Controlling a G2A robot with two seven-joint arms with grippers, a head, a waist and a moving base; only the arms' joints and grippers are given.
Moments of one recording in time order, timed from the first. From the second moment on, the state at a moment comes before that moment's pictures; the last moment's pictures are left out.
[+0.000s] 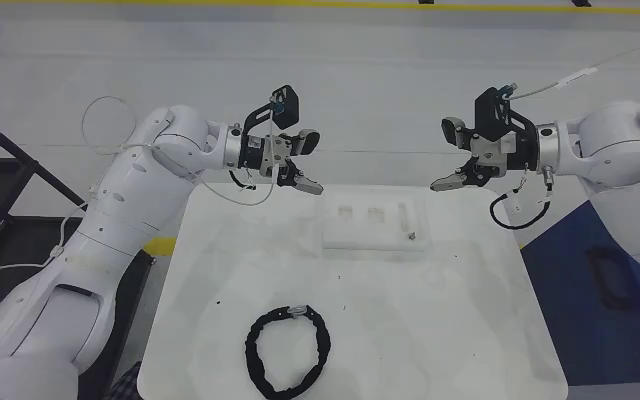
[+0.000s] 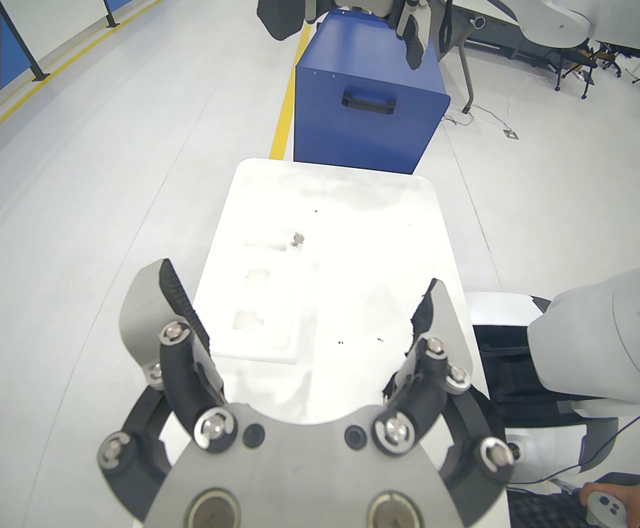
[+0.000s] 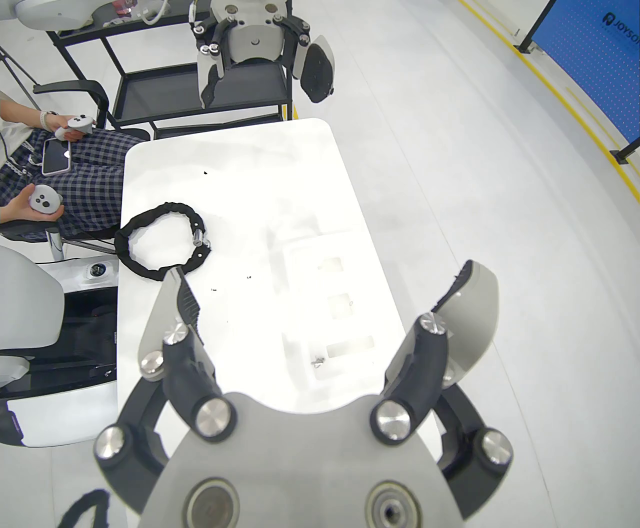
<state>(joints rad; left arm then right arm) 0.41 -0.96 -0.74 -1.21 0.14 -1.01 -0.81 -0.39 -0.79 0.78 -1.33 -0.14 -1.01 0.81</state>
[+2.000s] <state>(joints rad) 0.41 -0.96 -0.74 -1.21 0.14 -1.01 -0.81 -0.49 -0.96 0.53 -1.06 -0.16 -0.30 0.91</state>
